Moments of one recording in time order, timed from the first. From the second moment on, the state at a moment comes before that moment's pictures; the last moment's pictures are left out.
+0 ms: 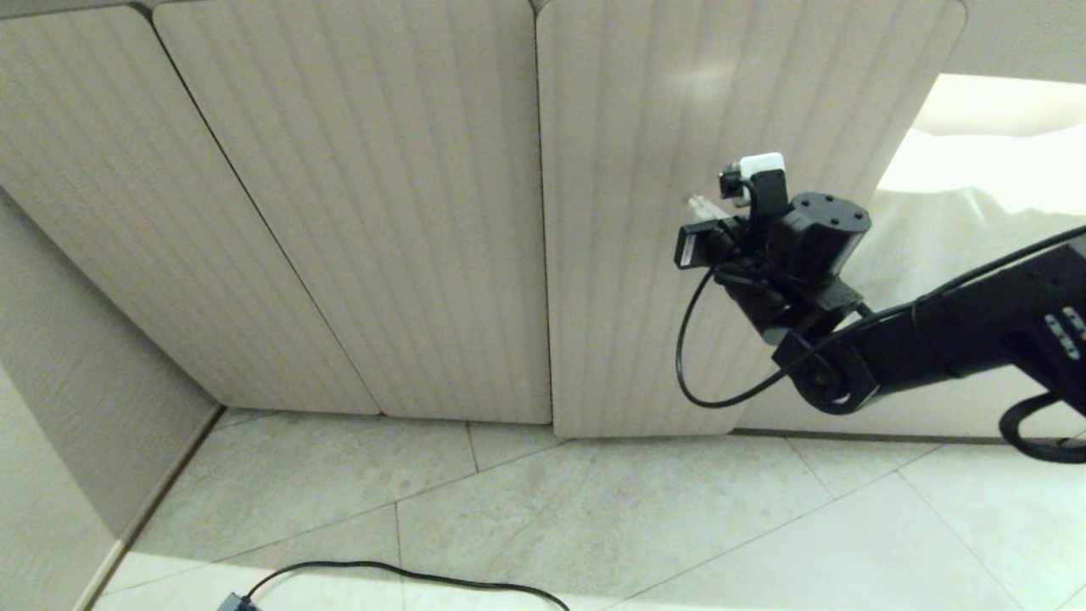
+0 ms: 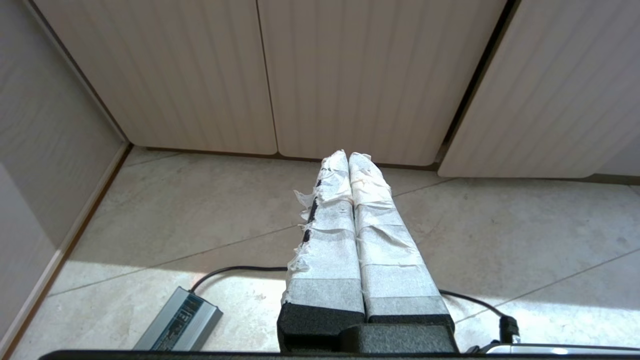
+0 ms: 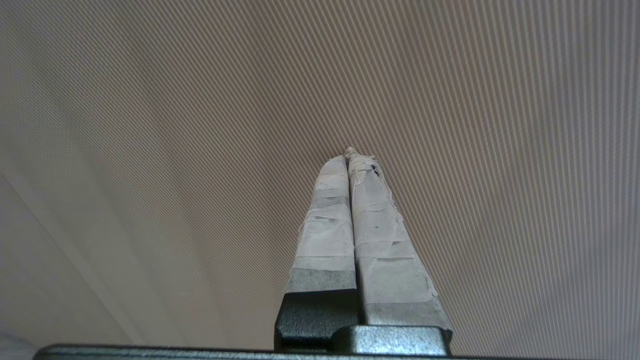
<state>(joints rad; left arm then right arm) 0.00 0.00 0.00 0.00 0.01 -0.03 0.41 2.12 -1.26 -1.17 -0.22 -0.14</state>
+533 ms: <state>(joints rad) 0.00 0.00 0.00 0.00 0.01 -0.03 0.41 2.13 -1.26 -1.17 -0.30 -0.14</state>
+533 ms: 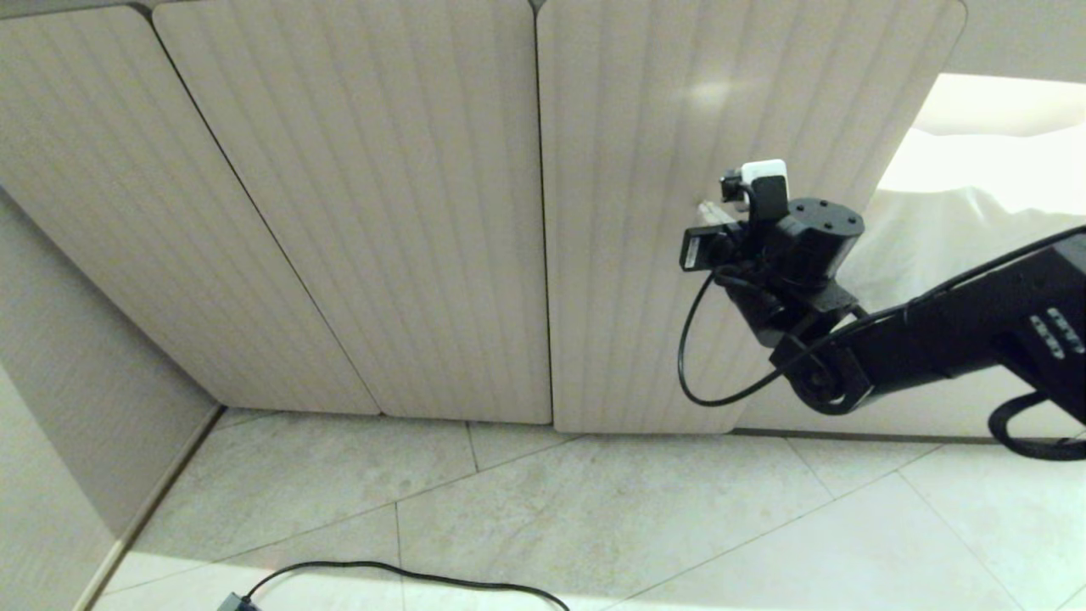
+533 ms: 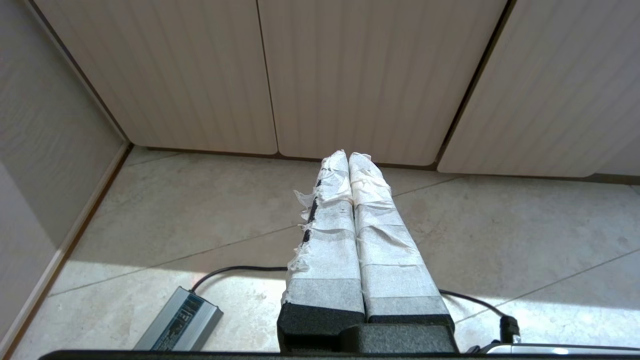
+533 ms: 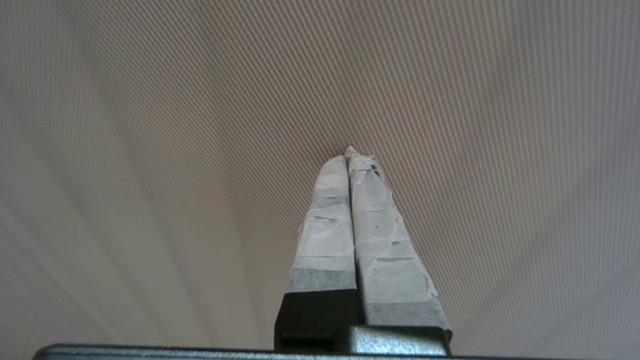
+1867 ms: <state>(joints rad) 0.00 0.00 0.00 0.00 0.01 -0.03 0.40 1.47 -0.58 -0.90 -0.32 -0.05</state>
